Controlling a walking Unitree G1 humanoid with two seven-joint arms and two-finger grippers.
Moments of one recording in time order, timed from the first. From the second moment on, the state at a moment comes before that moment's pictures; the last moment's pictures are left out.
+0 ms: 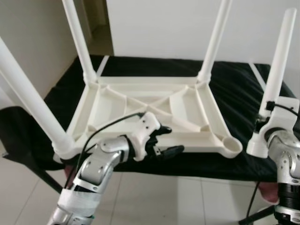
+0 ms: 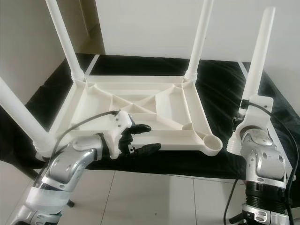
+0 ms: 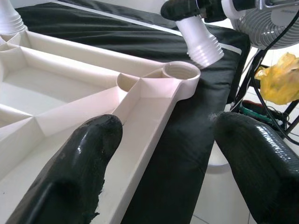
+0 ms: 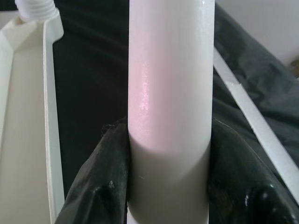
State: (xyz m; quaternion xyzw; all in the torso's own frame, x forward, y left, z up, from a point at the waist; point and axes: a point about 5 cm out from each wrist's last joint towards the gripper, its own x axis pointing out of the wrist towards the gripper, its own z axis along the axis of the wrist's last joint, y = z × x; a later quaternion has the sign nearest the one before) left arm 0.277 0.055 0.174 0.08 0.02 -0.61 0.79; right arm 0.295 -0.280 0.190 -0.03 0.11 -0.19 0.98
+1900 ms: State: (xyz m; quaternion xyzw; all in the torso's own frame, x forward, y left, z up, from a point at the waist) left arm 0.269 0.057 0.172 0.06 0.04 -0.61 0.79; right arm 0.233 -0.242 0.148 -0.05 0.02 -0.24 0.97
